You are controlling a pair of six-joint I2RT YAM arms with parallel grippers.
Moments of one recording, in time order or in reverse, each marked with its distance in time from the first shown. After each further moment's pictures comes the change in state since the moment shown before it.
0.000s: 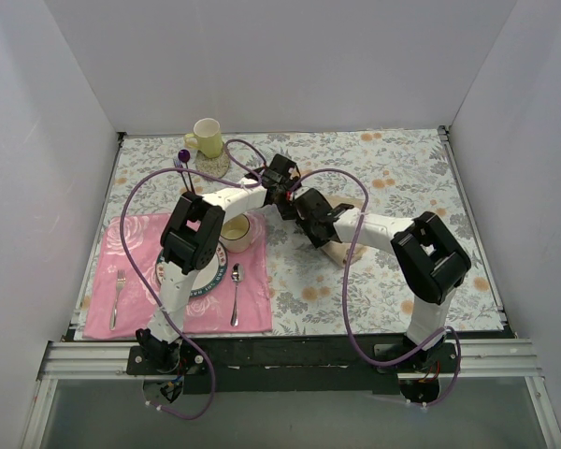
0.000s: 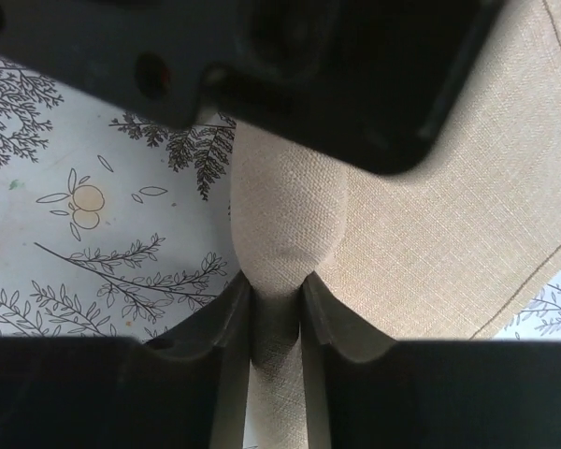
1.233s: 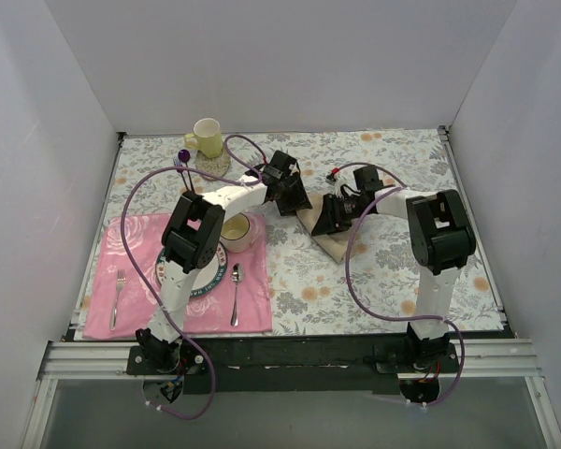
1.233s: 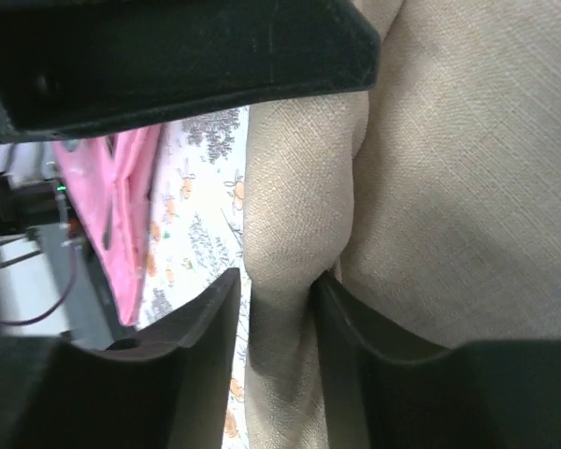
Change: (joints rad) left arm 0.005 0.017 0.050 -0.015 -0.043 0.035; right arm -0.468 0.198 0.050 0.113 -1.221 0.099
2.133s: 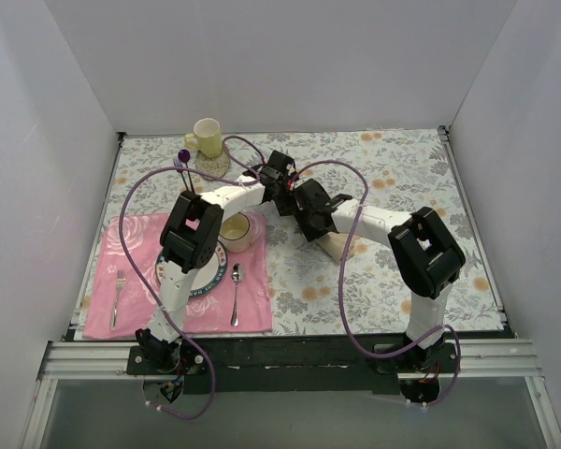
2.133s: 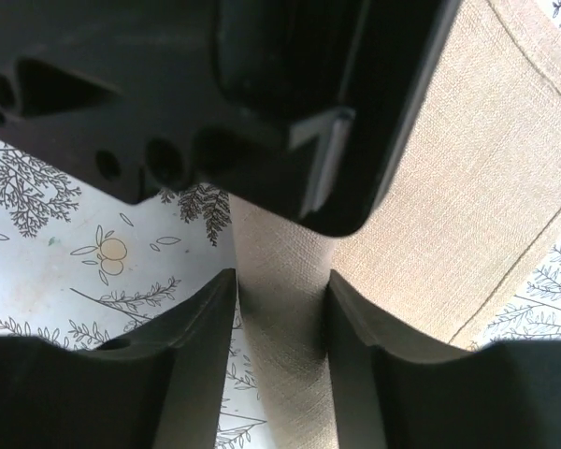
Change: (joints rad) left arm 0.008 -0.011 -0.024 0.024 0.025 -0.011; right arm 0.436 -0.150 0.053 -0.165 1.157 -0.043
